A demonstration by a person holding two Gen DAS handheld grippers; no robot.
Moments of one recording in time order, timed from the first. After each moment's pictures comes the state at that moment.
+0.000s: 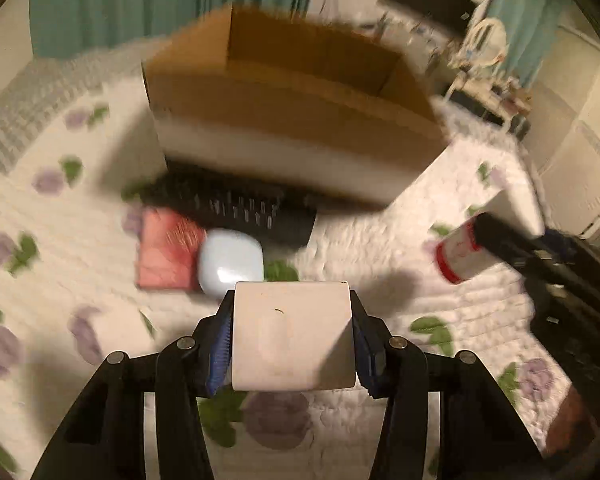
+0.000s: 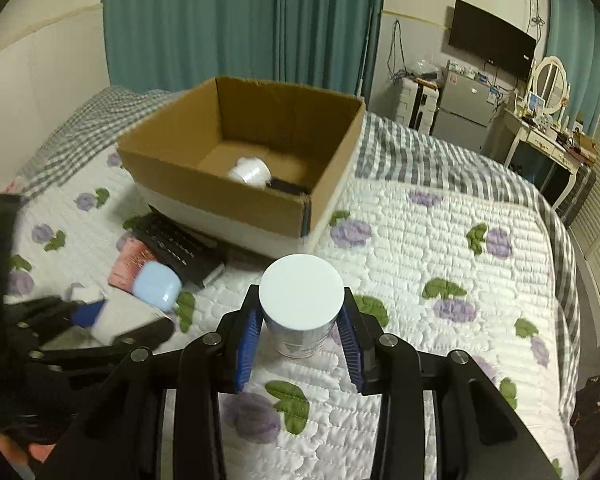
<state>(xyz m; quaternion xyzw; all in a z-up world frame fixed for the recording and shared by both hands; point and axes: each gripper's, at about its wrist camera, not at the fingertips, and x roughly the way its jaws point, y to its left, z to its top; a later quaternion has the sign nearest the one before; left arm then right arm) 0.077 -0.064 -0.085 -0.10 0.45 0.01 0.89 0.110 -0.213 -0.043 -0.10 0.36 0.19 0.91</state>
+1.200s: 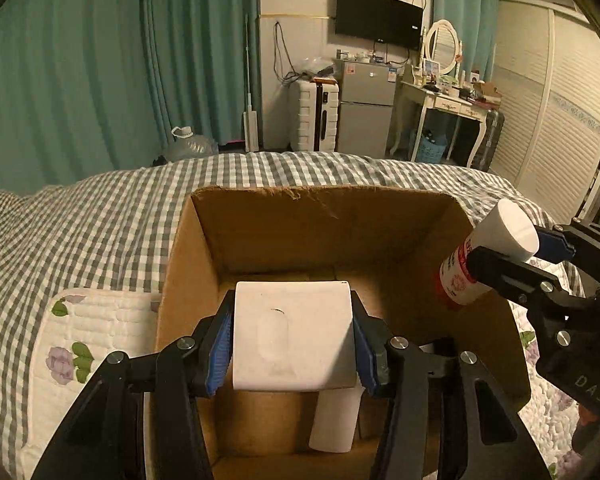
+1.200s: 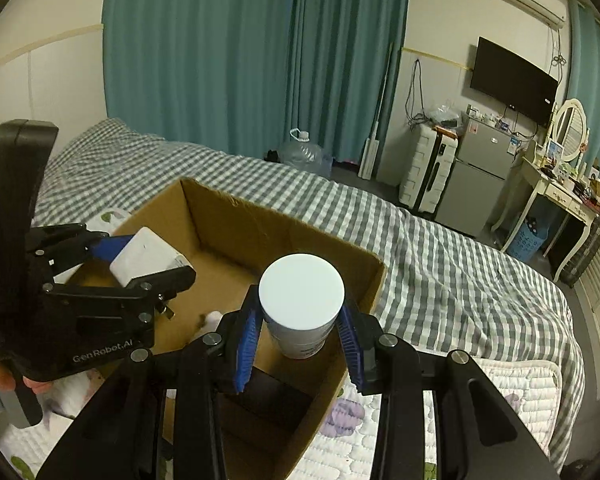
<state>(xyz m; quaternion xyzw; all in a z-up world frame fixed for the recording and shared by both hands) 0.268 -0.017 -0.035 0.01 0.37 -0.04 0.93 0.261 -0.160 -0.004 -0.11 0.31 0.21 0.92</state>
